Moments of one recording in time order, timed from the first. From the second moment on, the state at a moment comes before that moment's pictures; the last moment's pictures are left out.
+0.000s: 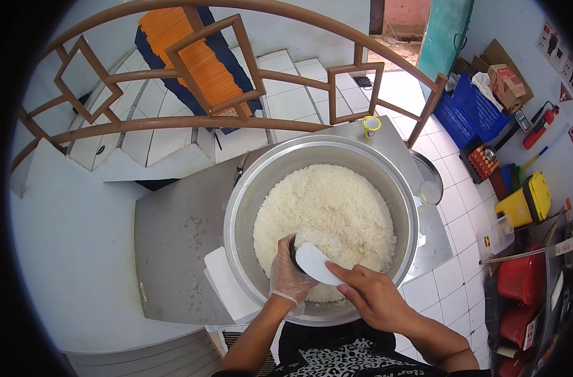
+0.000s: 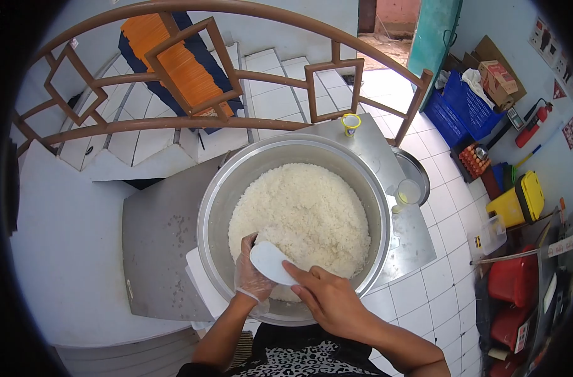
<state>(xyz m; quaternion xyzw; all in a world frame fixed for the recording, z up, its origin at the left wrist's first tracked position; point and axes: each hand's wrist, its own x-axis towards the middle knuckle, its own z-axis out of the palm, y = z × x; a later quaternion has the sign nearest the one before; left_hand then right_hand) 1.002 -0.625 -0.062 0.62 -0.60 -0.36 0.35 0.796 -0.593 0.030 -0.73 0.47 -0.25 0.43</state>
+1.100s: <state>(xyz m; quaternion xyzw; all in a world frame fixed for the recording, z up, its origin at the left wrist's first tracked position) 0.982 -0.618 -0.064 0.62 -0.66 -0.22 0.35 0.792 -0.621 -0.023 -0.60 0.47 -0.24 0.60</state>
